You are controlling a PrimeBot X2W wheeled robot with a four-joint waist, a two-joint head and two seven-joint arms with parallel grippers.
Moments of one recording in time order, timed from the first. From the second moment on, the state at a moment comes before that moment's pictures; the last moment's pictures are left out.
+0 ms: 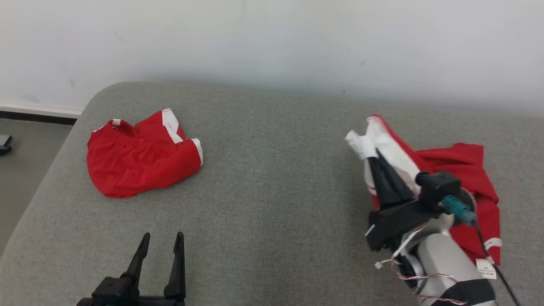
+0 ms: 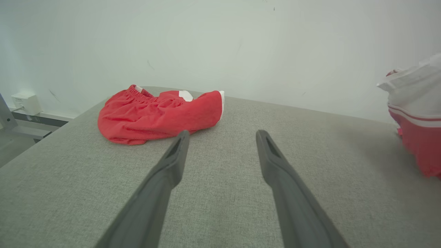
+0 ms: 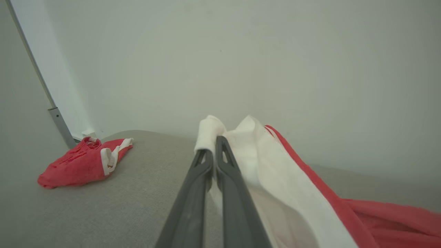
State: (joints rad) left arm -0.06 0.05 -0.06 0.25 -0.21 -0.13 -0.26; right arm -0.46 -0.16 0.27 0.49 0.29 0.13 -0.21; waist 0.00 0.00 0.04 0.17
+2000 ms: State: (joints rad) left arm -0.02 0.05 0.01 0.23 -0.19 -0.12 -0.26; right arm -0.01 -0.14 -0.02 0.19 0.24 0.13 -0.26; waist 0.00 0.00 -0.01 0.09
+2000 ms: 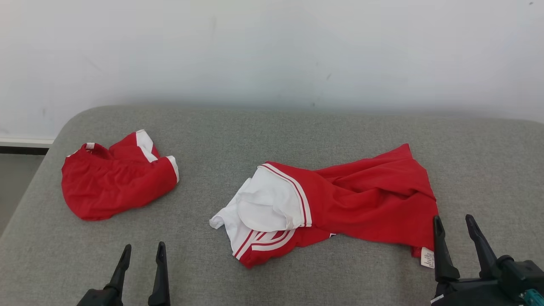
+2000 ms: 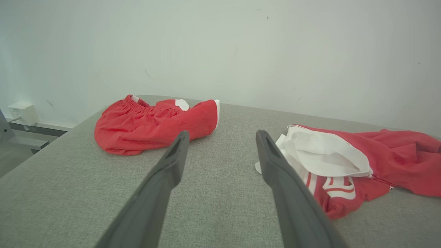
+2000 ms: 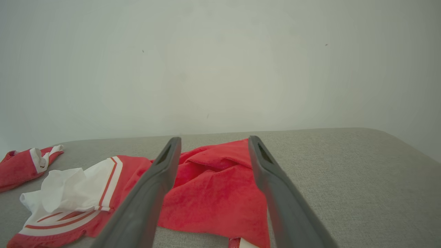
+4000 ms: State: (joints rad) left arm -0.35 0.10 -0.41 0.41 -0.30 -0.11 -0.26; right arm -0.05 -0.09 -0.02 0.21 0.24 0.13 -0.26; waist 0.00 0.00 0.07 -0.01
